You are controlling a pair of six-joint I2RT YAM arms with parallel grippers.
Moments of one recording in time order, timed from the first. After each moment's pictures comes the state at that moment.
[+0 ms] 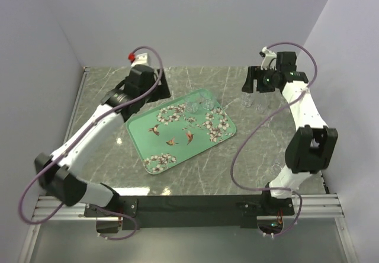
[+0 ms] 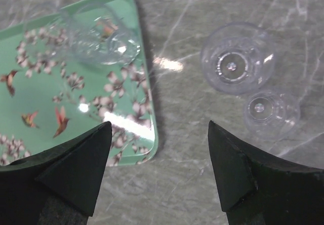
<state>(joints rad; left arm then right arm) -0.55 1.45 1.46 -0.59 -0.28 -0.57 -0.05 1.62 1.49 -0.66 -0.46 -0.07</state>
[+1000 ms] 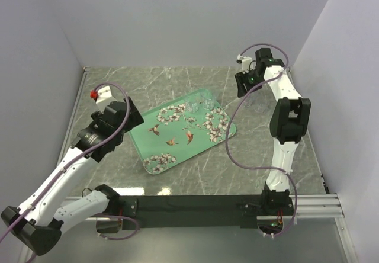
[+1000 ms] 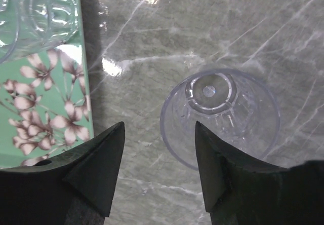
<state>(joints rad) -0.54 0.92 1.02 -0.74 -0.60 -0.76 0.02 2.16 1.96 -0.94 -0.35 -0.41</state>
